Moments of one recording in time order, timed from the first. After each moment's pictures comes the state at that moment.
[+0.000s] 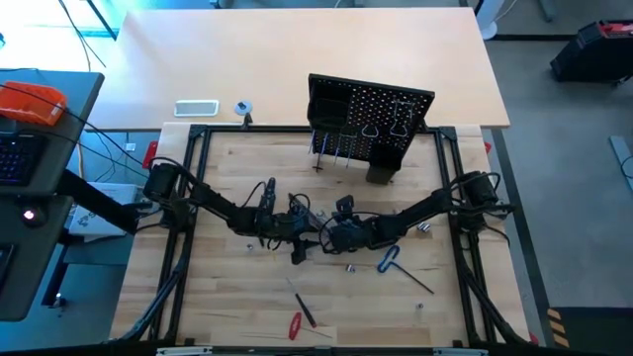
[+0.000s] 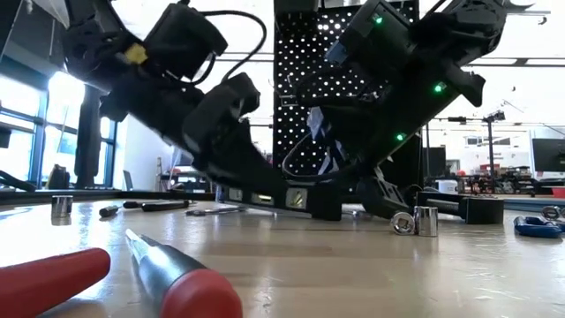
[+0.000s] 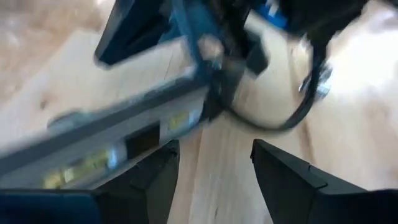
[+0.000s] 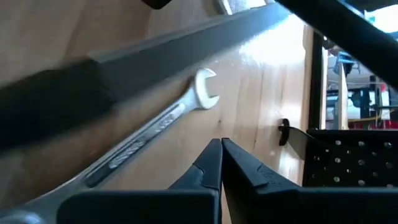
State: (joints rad) left arm -0.16 1.85 0.68 0.60 -0.16 -0.30; right arm 0.24 1.96 0.92 0.04 0.73 -0.49
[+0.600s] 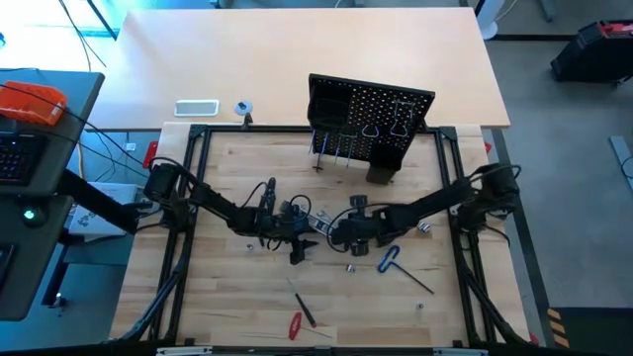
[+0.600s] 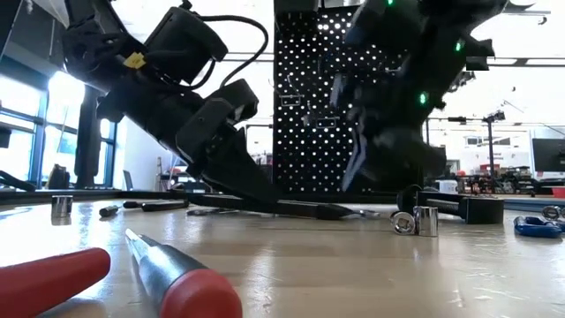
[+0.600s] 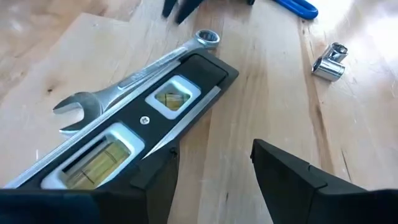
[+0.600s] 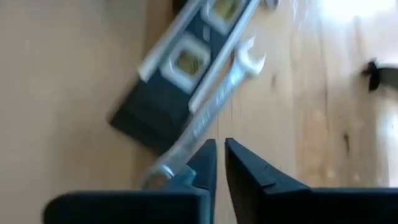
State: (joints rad) left arm -0.16 1.85 0.68 0.56 -0.17 -0.28; right arm 0.21 1.73 0.91 -0.21 0.41 -0.04
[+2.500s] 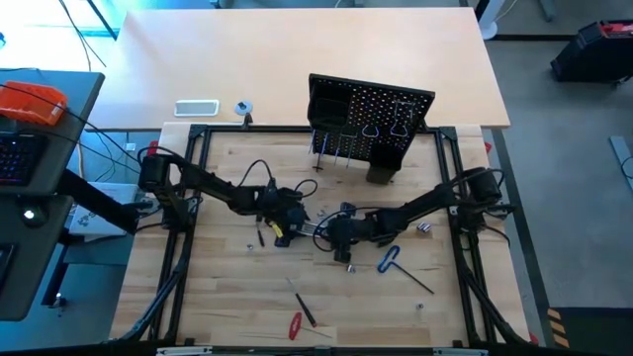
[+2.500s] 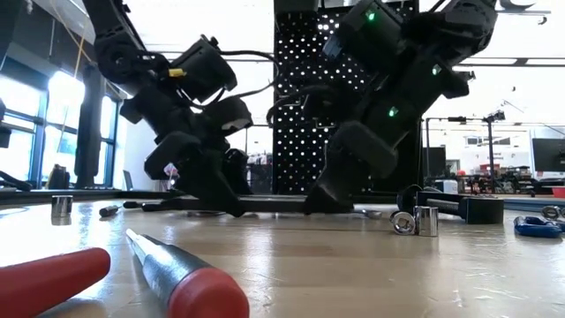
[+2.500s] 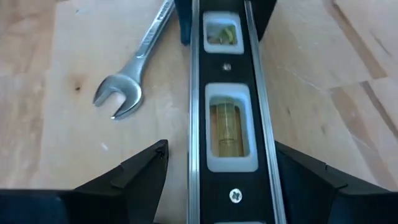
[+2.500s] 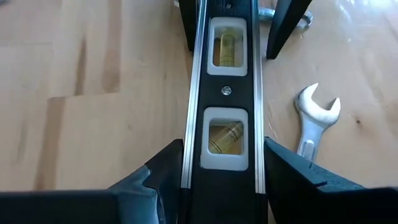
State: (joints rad) left arm 0.06 1.78 0.68 0.30 0.15 0.24; right arm 0.19 1.87 0.91 0.10 0.23 0.18
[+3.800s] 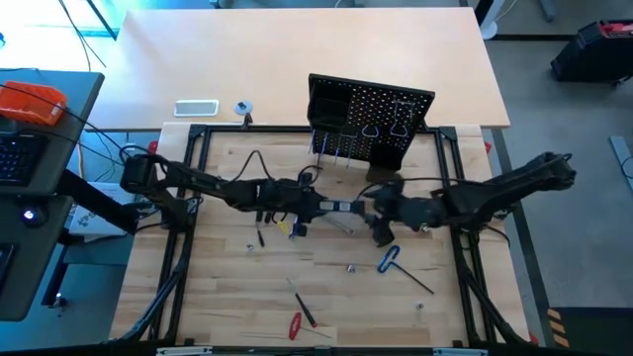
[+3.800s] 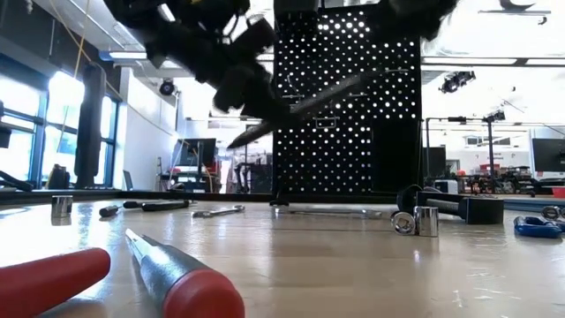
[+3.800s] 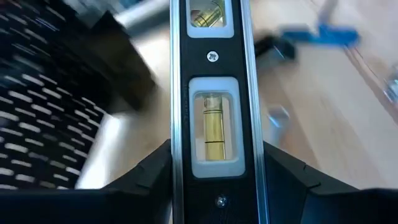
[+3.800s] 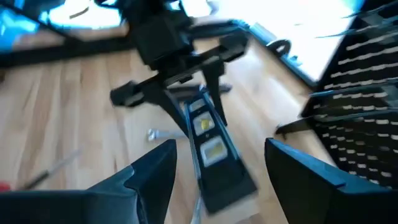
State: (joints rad) left arm 0.00 1.62 0.87 0.28 -0.17 0.40; right arm 0.33 1.14 0.92 -0.34 0.62 0.34
